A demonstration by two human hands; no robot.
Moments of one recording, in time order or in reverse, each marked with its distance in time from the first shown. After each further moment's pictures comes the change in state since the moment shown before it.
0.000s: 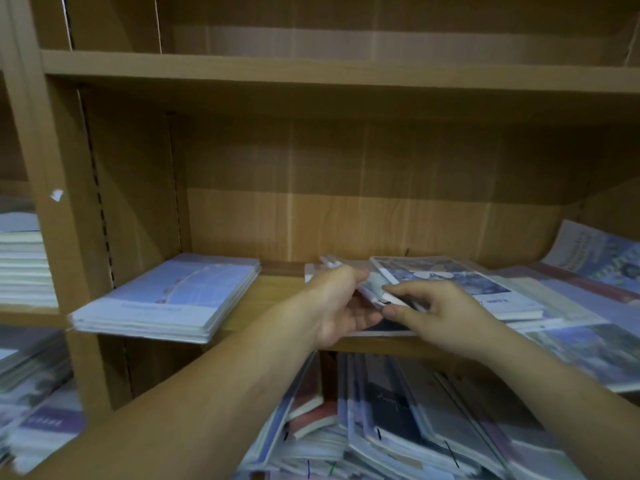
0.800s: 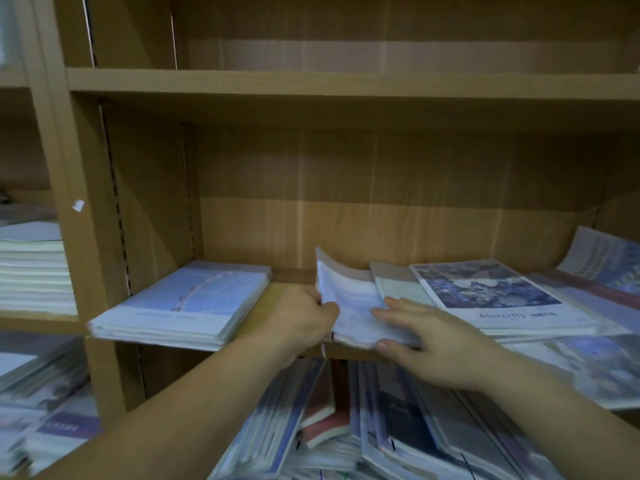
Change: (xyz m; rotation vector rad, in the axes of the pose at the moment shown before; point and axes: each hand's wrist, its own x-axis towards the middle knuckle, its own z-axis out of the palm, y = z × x) left_hand 0.008 -0.014 -0.068 0.799 0.308 0.391; right_hand -0.006 -0.009 0.021 -0.325 -0.102 -0.082
